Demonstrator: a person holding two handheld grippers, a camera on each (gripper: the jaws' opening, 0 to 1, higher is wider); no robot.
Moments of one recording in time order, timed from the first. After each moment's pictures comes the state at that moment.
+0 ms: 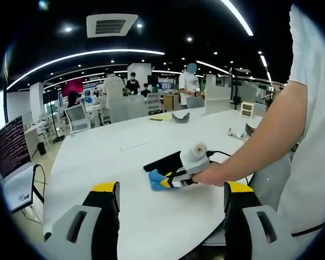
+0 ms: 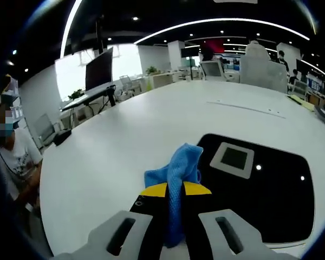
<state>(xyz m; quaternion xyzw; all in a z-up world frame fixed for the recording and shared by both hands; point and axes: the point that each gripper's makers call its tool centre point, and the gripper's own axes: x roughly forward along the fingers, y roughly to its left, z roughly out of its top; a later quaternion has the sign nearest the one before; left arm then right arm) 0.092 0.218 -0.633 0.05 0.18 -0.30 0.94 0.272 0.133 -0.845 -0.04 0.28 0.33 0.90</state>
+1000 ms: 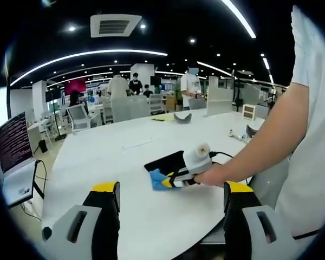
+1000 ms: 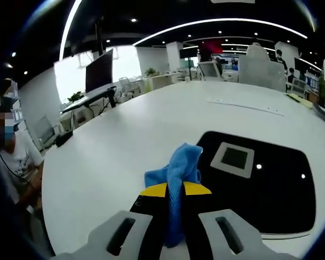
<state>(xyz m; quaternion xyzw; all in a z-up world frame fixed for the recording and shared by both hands) 0.082 0.220 -0.637 0.04 0.18 -0.29 0.94 0.265 0.131 -0.846 -0.03 0.27 0.32 0.91</state>
